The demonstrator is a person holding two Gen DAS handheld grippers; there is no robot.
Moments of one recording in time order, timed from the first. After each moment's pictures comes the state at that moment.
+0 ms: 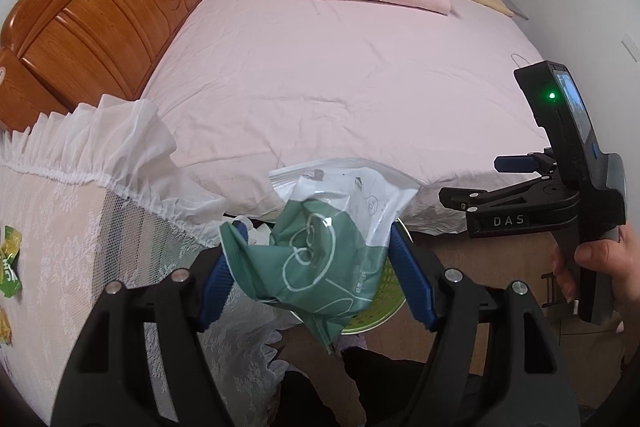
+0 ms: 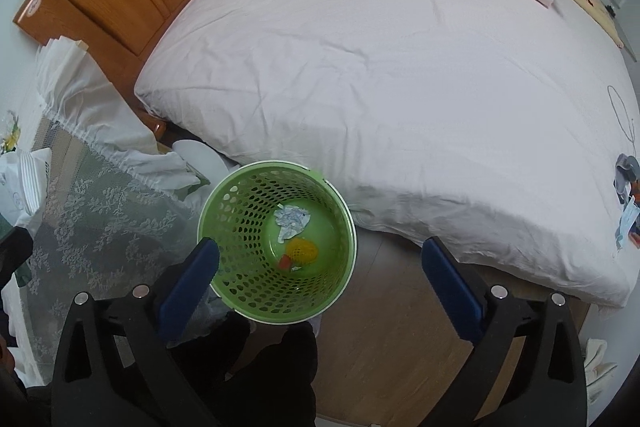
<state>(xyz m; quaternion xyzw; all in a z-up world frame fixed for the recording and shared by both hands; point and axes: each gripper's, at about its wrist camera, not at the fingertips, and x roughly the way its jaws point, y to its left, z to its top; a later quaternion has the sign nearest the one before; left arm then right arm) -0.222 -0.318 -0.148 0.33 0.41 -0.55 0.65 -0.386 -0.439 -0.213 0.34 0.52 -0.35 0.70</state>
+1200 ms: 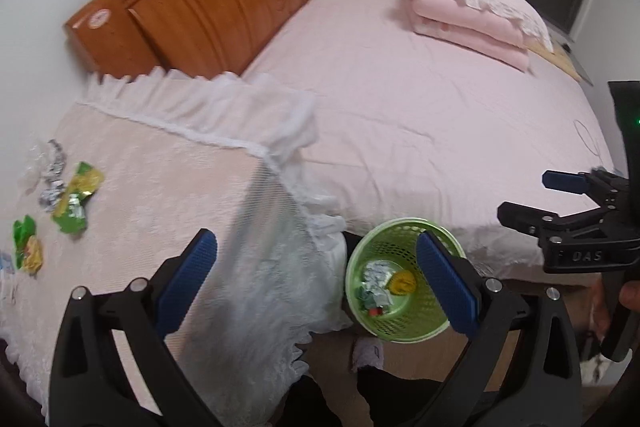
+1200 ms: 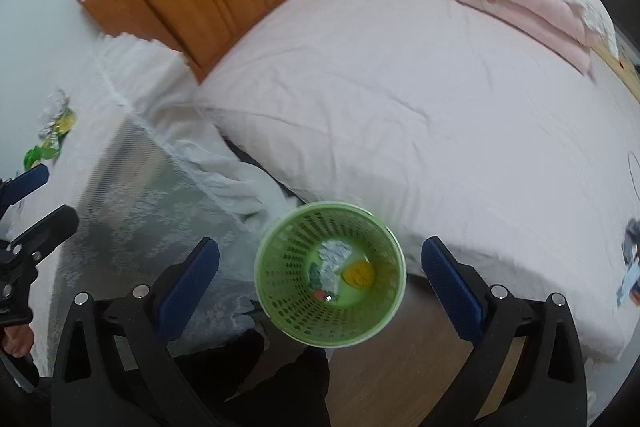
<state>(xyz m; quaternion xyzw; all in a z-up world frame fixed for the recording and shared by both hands) -0.128 -0.239 -0.104 0.26 0.41 -0.43 0.77 -0.283 -0.384 -0.125 0.25 0.47 -0.26 0.80</state>
